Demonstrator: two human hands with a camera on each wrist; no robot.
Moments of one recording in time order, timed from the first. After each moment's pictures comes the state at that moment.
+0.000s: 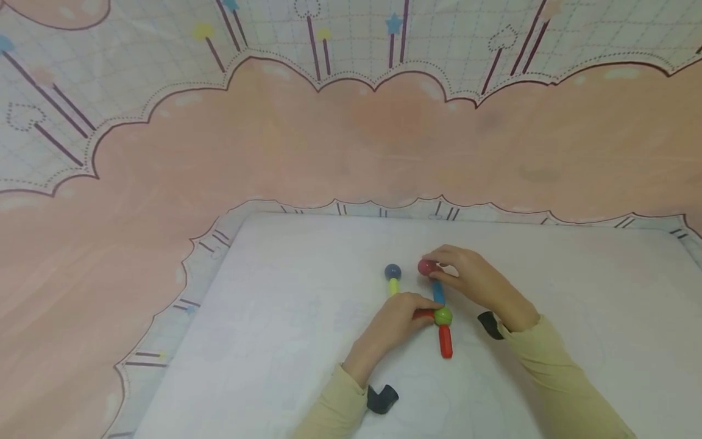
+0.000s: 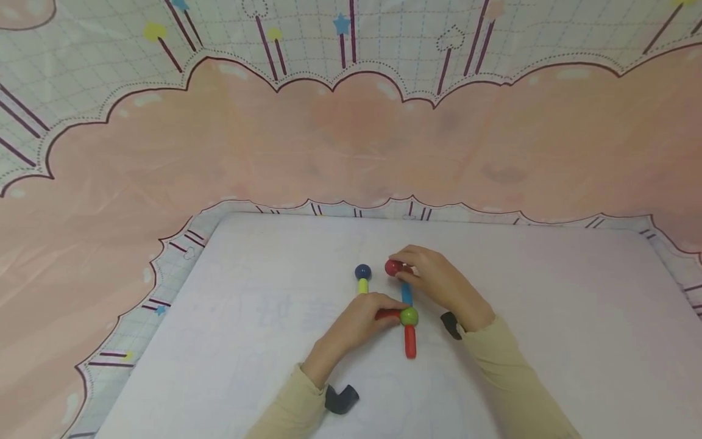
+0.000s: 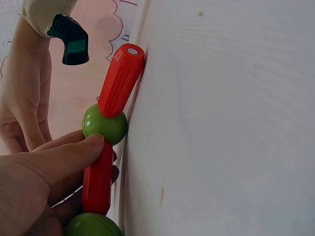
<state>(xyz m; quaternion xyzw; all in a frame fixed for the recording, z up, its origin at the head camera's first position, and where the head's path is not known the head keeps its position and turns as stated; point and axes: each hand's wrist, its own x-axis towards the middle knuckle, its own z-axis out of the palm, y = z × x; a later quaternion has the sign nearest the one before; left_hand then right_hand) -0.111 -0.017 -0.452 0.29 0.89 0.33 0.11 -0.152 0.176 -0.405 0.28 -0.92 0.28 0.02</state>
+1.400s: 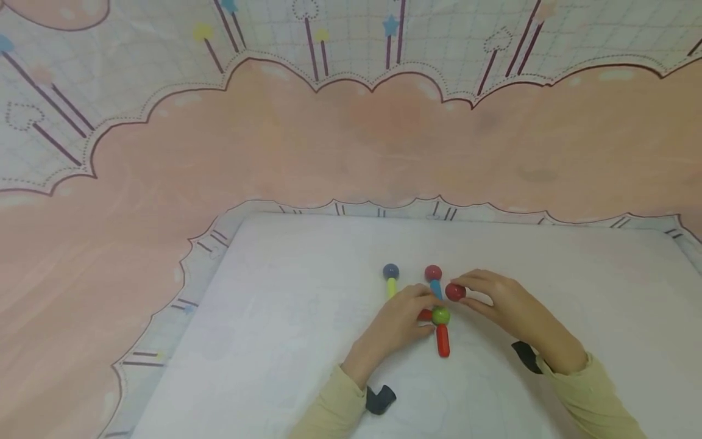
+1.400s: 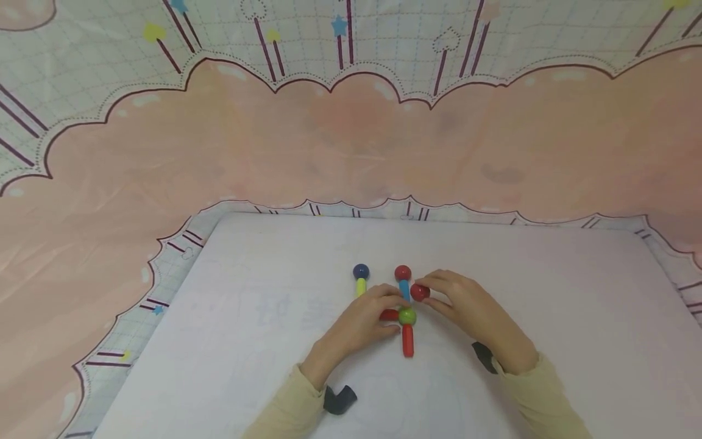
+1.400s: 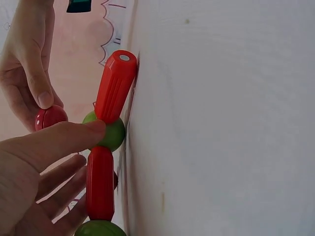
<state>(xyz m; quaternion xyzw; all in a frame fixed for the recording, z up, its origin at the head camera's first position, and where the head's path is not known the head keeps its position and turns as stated) -0.103 -0.011 -0.440 0.33 0.91 0.24 0.05 -0.098 0.219 -0.407 0.30 -0.92 0.24 0.10</state>
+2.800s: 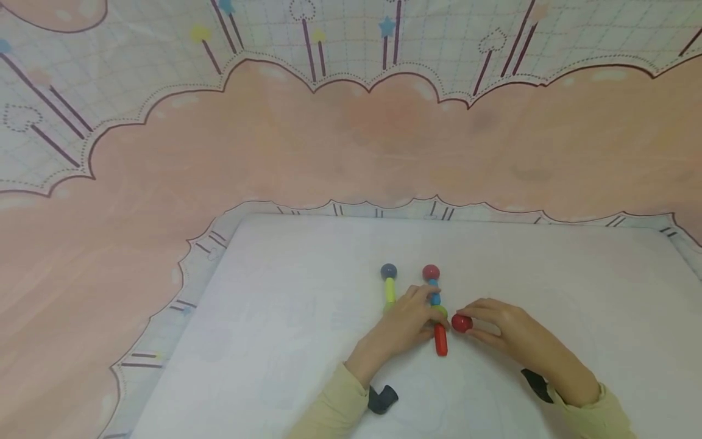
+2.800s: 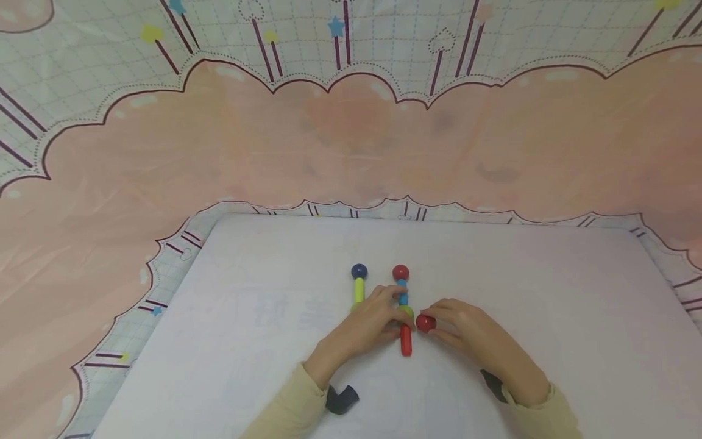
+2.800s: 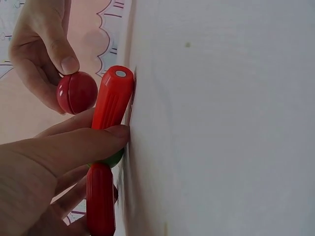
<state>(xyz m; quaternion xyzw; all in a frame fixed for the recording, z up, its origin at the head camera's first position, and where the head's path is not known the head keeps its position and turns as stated) -0.102 -0.004 -0.452 0.39 0.91 0.17 0.03 -0.062 0.228 -0.426 0.30 -0.92 0.24 0.04</state>
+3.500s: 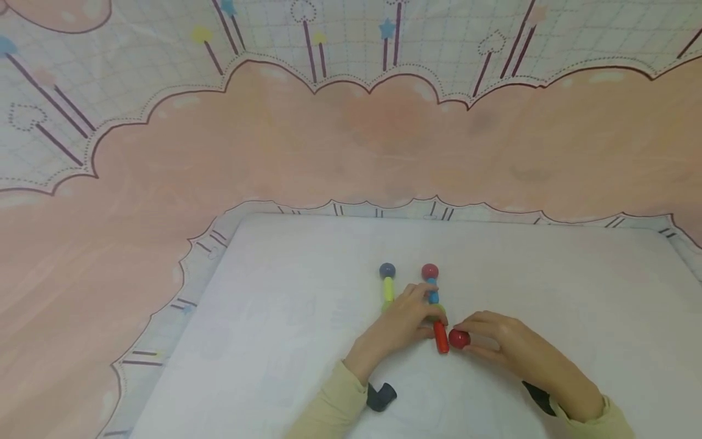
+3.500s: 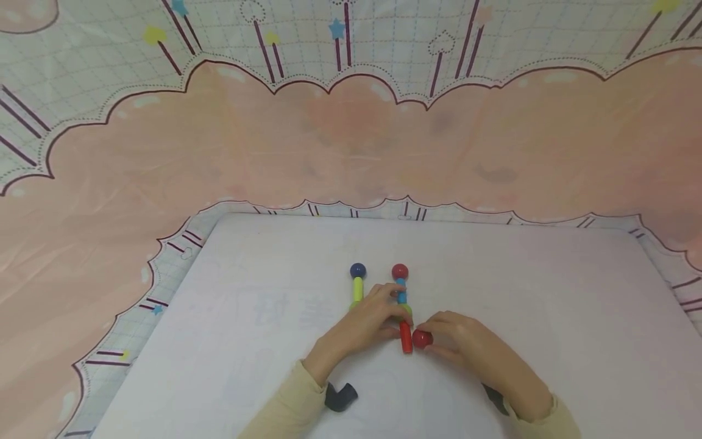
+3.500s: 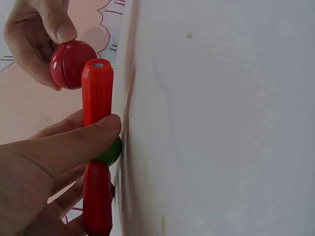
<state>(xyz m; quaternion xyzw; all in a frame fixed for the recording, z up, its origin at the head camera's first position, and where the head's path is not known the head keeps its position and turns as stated) -0.105 -0.006 -0.451 0.38 0.90 0.19 0.05 -0.047 0.225 -0.423 0.32 -0.91 0.25 0.00</state>
